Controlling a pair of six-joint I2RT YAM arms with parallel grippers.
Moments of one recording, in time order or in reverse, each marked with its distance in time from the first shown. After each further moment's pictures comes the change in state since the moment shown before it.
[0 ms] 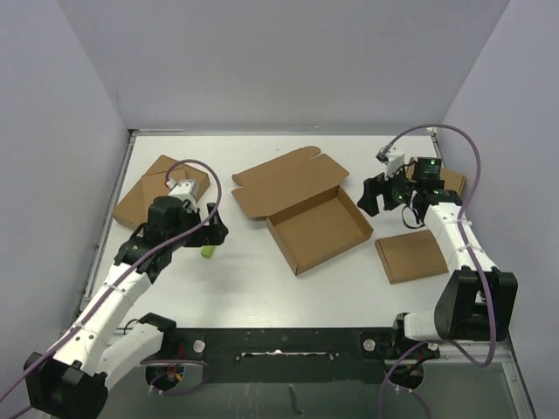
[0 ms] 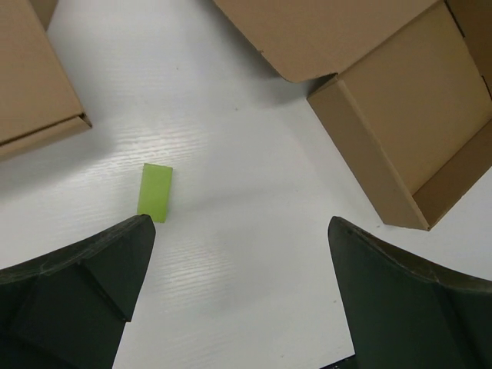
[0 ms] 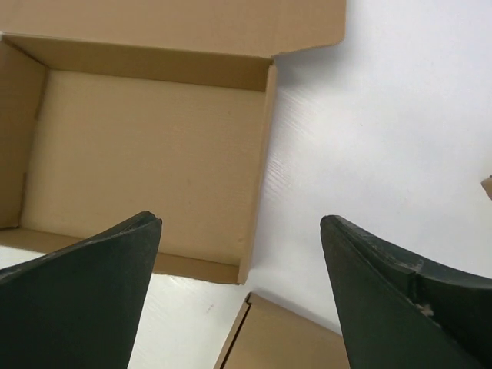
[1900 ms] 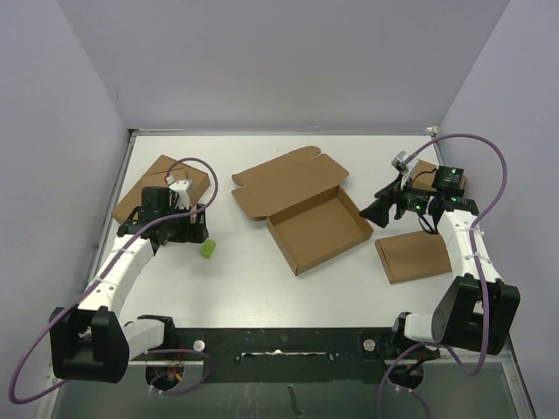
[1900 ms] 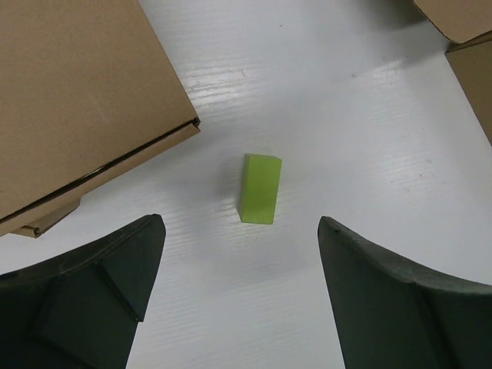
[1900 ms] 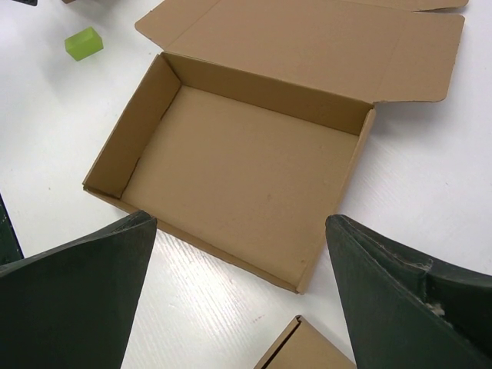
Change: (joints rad) left arm 0.298 0.275 0.065 -0.046 0.166 0.354; right arm -0.185 -0.097 -0.068 -0.074 -0.531 -0.154
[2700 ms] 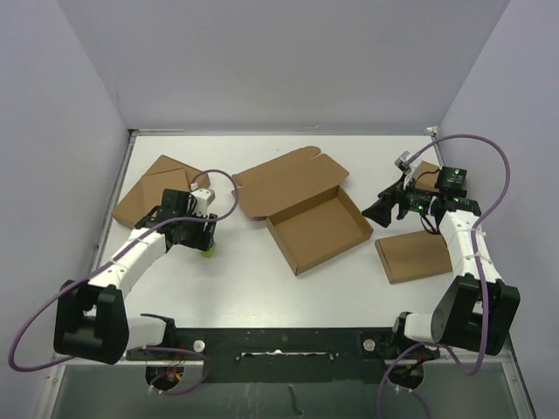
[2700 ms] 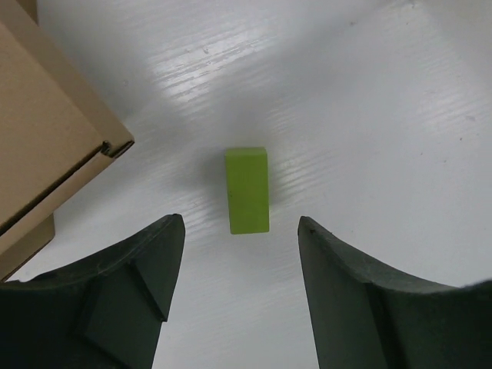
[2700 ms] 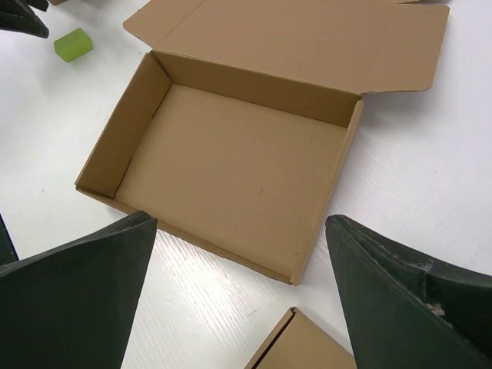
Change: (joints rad) left arm -0.106 0.097 -0.023 0.037 -0.052 0.127; right arm -0.019 0.000 0.000 -0.006 0.012 0.000
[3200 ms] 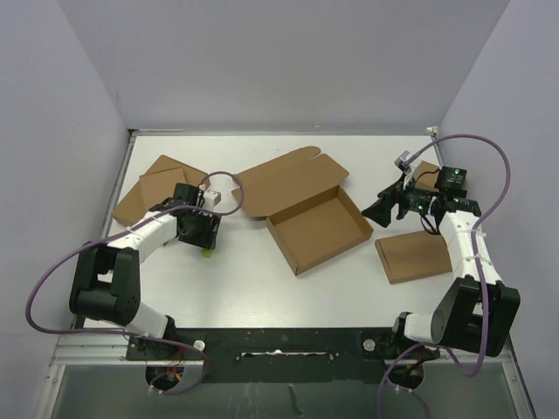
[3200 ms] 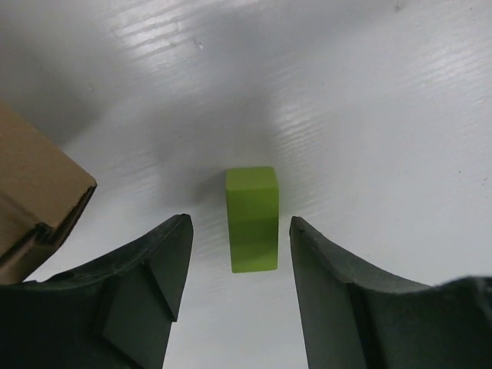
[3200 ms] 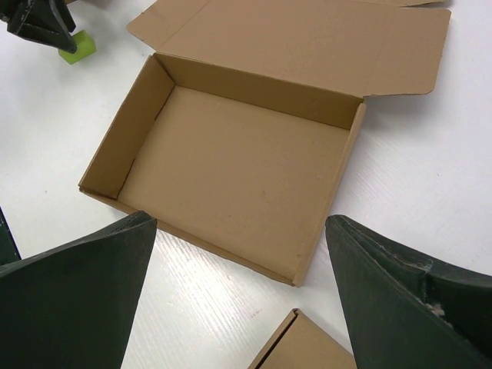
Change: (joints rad) left arm -0.012 0.239 0.072 -0.013 -0.013 -0.005; right arm 0.000 -0.008 0.000 0.001 -0.002 0.009
